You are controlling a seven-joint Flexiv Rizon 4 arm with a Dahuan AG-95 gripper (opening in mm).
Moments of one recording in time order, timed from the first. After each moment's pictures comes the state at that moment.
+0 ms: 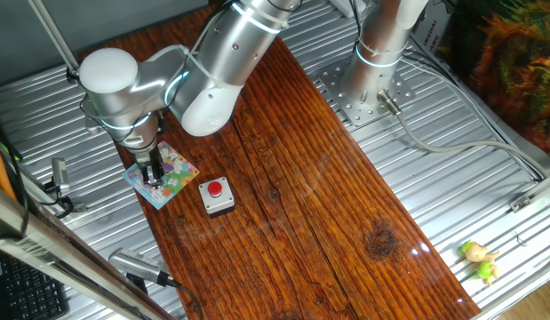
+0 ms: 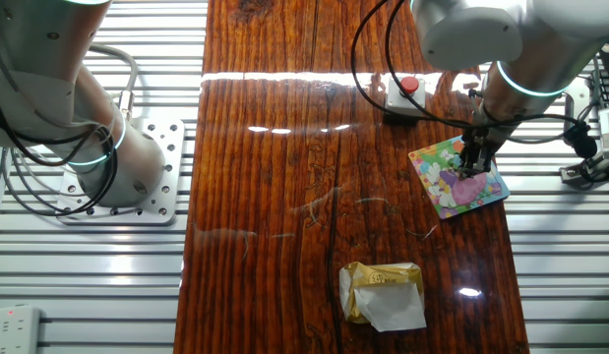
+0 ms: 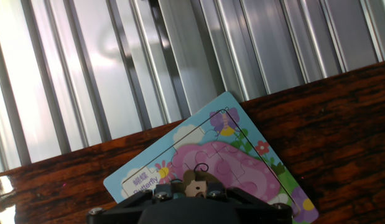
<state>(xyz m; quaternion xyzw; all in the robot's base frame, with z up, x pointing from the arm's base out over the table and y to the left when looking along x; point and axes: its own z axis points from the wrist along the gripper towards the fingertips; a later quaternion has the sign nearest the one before) 0.671 0.011 0.014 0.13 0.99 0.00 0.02</state>
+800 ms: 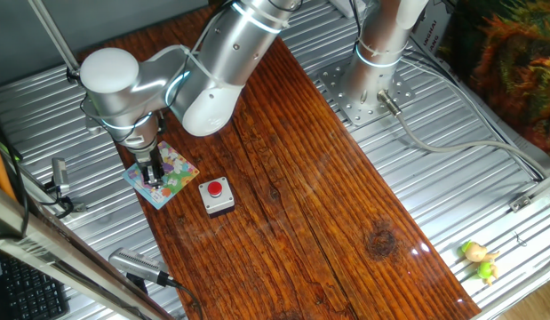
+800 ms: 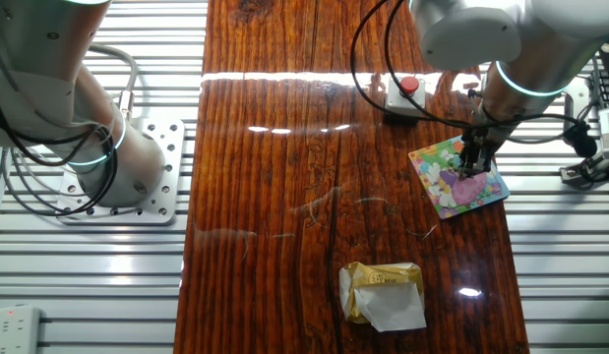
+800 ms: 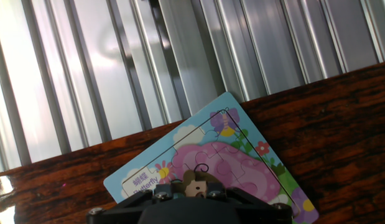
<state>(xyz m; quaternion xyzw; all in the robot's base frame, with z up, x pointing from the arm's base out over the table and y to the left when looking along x) 0.671 0.011 0.015 0.12 0.99 0.00 0.02</state>
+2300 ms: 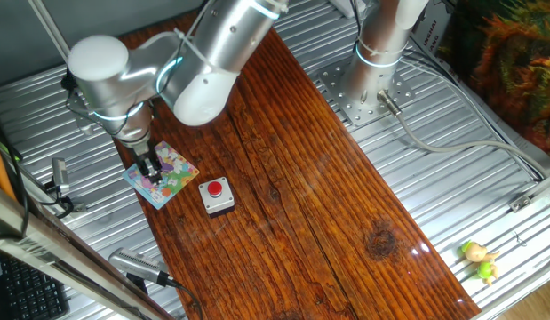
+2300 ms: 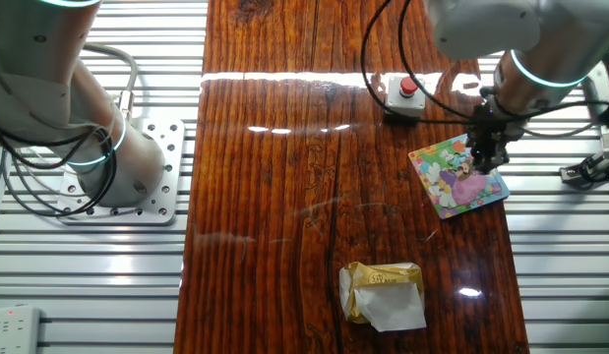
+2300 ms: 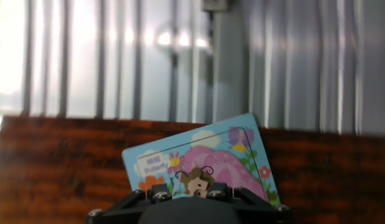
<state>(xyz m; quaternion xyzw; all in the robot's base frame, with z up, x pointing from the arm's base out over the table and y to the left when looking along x) 0.674 0.012 0.052 -0.10 0.99 0.01 0.02</state>
